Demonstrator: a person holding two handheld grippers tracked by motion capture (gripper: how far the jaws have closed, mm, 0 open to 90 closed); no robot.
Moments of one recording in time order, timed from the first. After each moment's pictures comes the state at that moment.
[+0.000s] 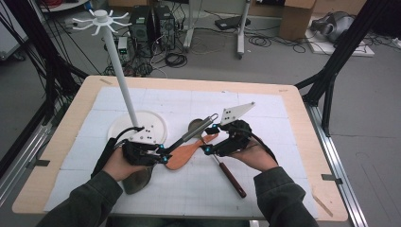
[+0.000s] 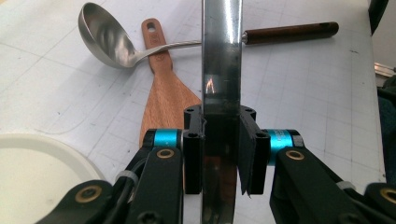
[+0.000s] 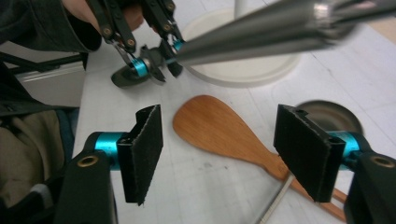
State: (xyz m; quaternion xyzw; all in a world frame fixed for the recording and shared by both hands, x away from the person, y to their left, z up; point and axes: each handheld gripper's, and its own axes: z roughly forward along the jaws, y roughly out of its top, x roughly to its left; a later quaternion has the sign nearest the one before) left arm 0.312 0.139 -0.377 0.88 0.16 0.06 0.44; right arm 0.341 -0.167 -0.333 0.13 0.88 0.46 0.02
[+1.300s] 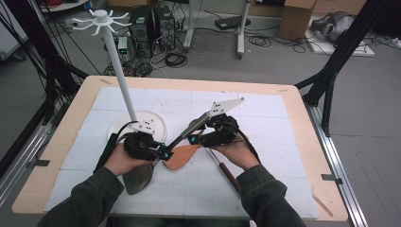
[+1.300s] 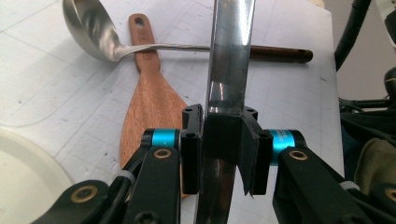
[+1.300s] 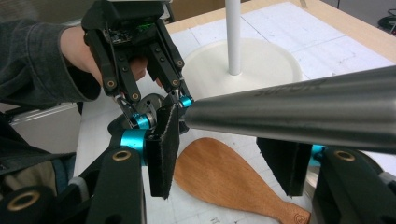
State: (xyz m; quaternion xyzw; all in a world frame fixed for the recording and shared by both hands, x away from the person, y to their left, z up) left arm 0.333 0.145 -0.382 0.86 0.20 -0.02 0.46; right arm 0.351 -0.137 -0.330 0.18 0.85 0.50 0.02
